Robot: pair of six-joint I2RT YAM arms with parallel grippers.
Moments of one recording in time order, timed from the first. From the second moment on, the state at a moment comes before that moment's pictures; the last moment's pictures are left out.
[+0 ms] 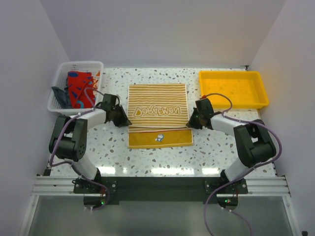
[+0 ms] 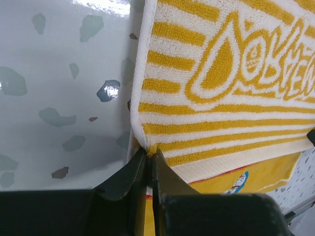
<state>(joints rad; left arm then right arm) -0.18 1.69 0.87 -0.23 0.28 -0.62 0.34 1.62 0.80 -0.14 -0.03 0.73</state>
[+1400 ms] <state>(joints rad) -0.36 1.25 0.50 -0.32 0.24 -0.65 0.35 1.20 0.51 -0.36 -0.10 0.70</state>
